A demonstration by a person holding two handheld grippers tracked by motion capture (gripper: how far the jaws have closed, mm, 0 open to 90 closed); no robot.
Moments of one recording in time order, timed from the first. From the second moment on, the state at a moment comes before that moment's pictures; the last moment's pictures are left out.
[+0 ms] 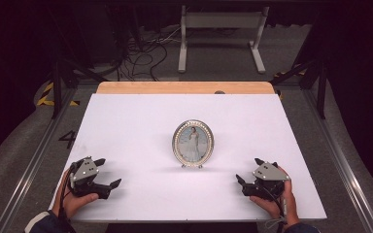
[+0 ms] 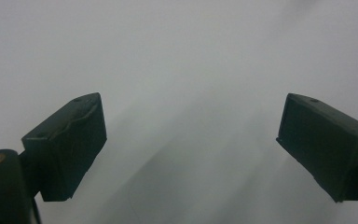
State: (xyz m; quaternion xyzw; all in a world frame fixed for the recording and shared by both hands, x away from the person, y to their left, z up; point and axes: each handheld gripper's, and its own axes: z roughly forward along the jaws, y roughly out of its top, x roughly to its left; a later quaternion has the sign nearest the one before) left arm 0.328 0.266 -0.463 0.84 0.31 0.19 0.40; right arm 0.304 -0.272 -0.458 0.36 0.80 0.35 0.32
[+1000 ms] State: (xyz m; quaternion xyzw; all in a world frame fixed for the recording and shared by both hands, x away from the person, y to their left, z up) left arm 0.337 0.251 -0.463 0.85 0.28 0.19 0.39; right arm 0.288 -0.281 -0.456 0.36 0.80 0.36 0.33
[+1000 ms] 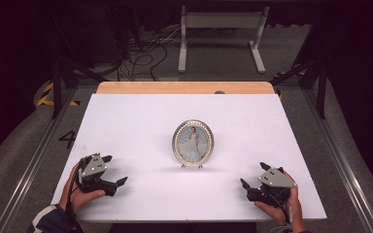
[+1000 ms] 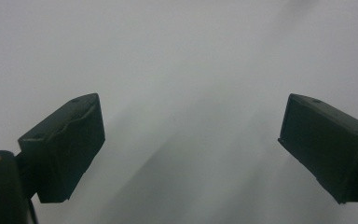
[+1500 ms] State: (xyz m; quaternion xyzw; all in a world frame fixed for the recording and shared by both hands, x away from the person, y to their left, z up) left arm 0.339 0.255 -0.463 0.85 0.29 0.18 0.40; right arm 0.289 -0.274 -0.456 0.36 0.80 0.35 0.33
